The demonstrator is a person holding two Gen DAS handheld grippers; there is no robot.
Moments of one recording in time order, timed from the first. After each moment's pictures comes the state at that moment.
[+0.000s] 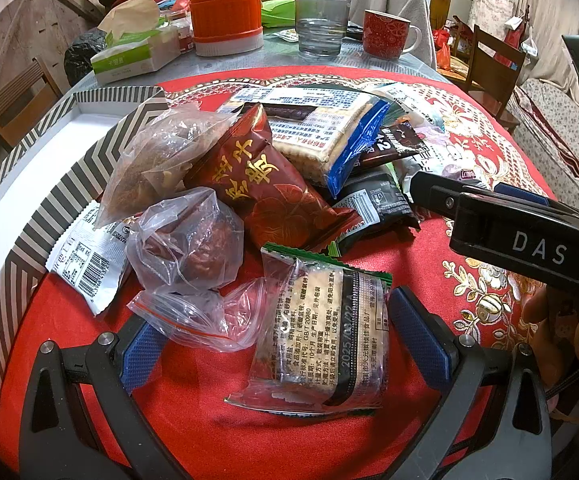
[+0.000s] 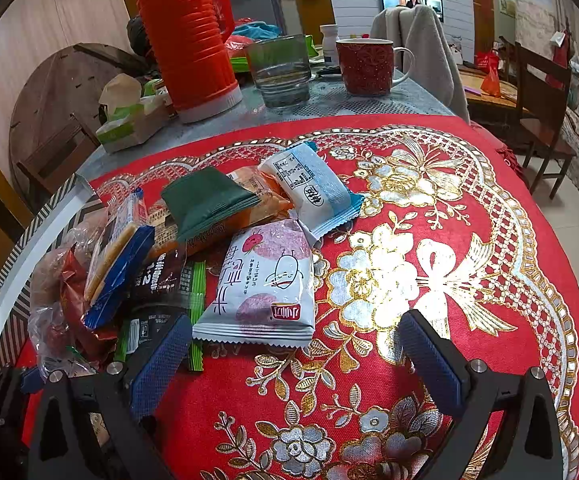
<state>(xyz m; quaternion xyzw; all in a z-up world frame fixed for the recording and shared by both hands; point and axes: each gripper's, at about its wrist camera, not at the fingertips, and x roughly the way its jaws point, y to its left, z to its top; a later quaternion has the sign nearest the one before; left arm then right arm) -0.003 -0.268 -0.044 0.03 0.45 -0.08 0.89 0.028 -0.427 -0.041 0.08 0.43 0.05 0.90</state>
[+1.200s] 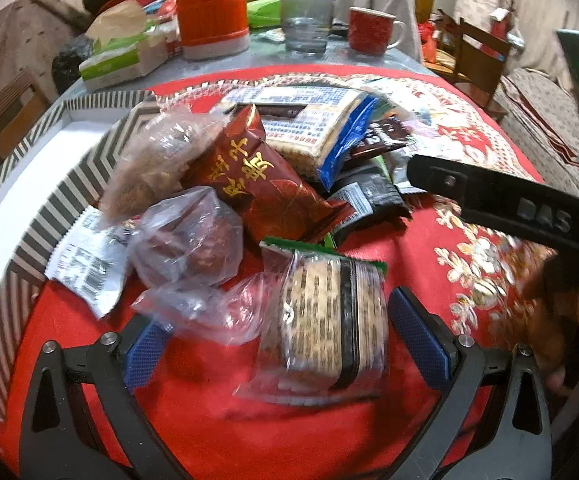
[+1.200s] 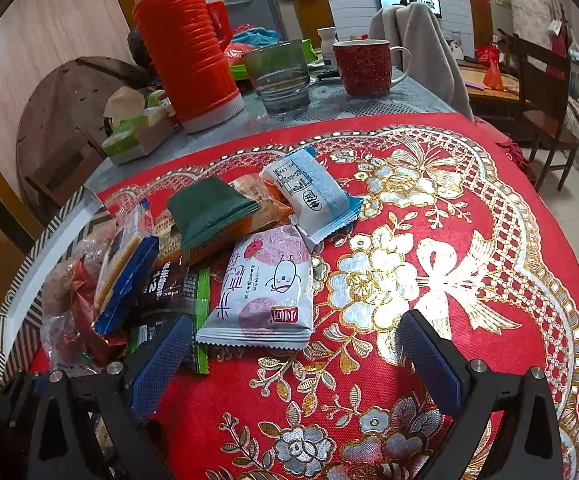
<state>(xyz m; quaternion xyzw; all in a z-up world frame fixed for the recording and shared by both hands) -0.013 -0.261 -0.036 0.05 0.44 -0.11 0.89 0.027 -0.433 -0.039 0.11 0.42 0.07 0.90</state>
